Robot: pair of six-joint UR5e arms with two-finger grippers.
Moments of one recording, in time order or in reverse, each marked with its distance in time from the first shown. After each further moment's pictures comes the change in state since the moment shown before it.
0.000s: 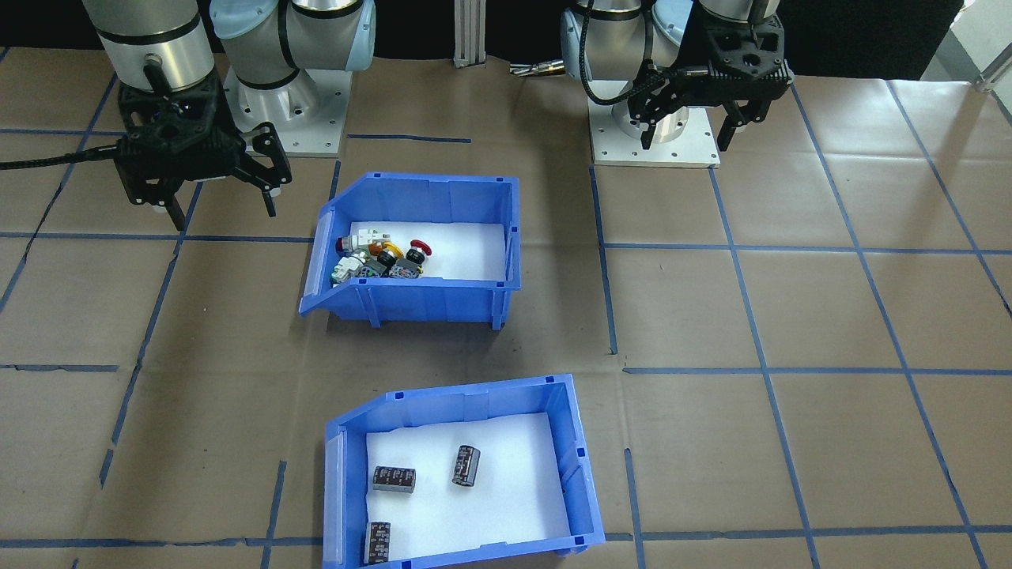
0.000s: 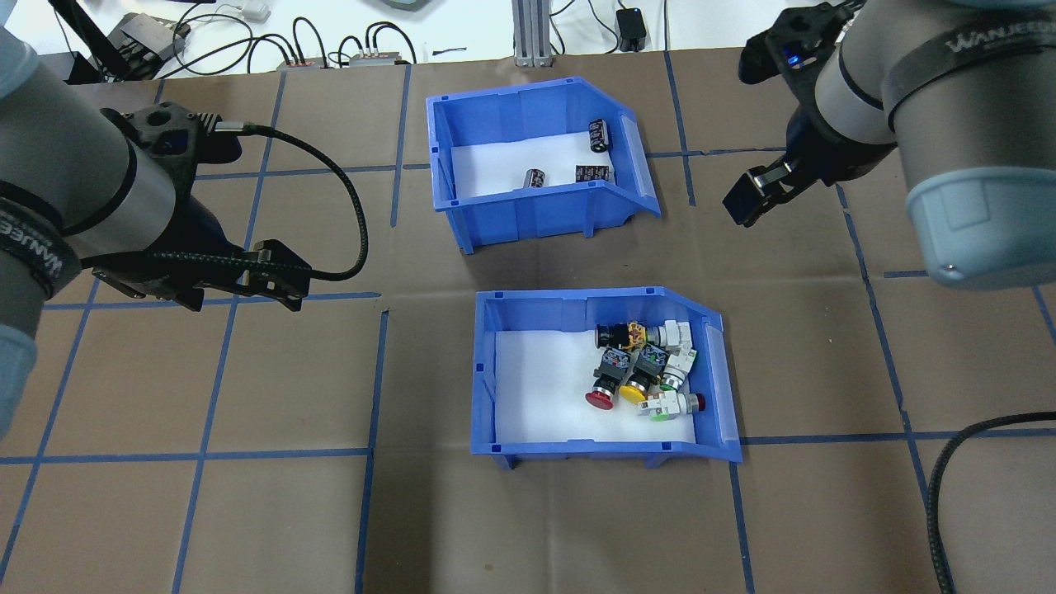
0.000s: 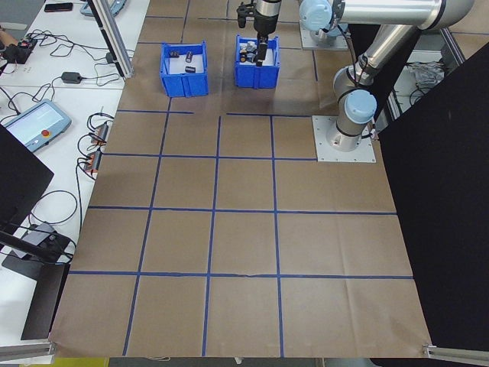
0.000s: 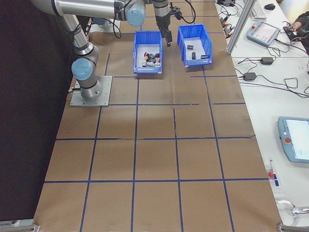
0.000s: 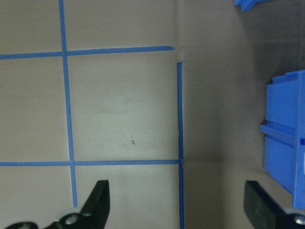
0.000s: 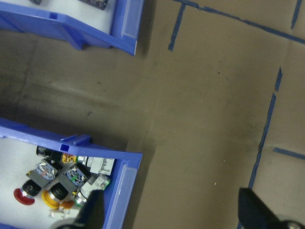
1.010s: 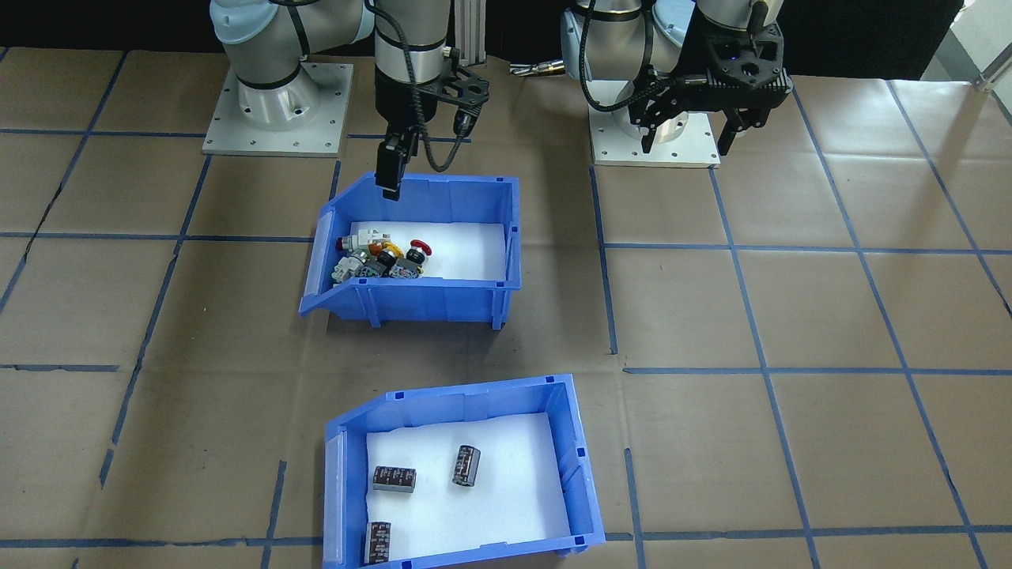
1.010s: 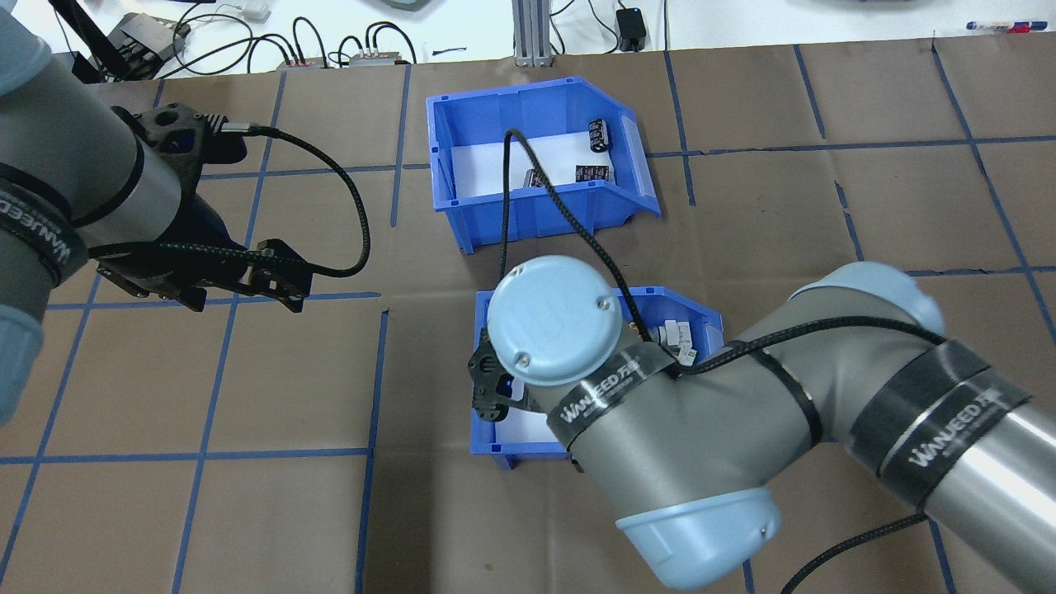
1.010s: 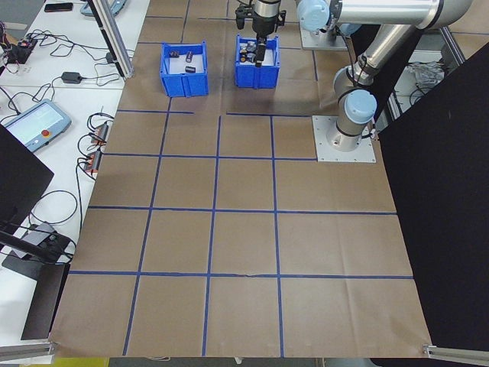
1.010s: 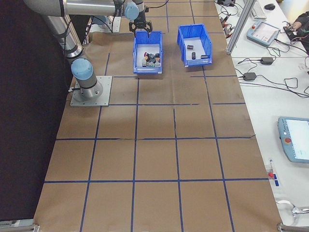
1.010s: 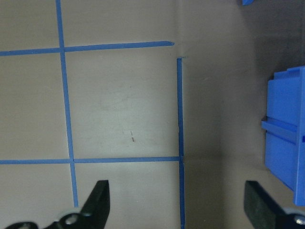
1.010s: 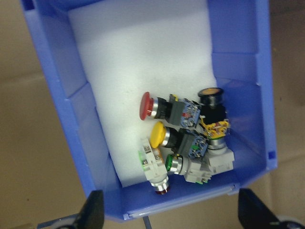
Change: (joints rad) left arm 0.000 -0.017 0.008 -0.006 0.003 0.014; right arm 0.438 -0.016 0.185 -0.041 -0.129 -0.652
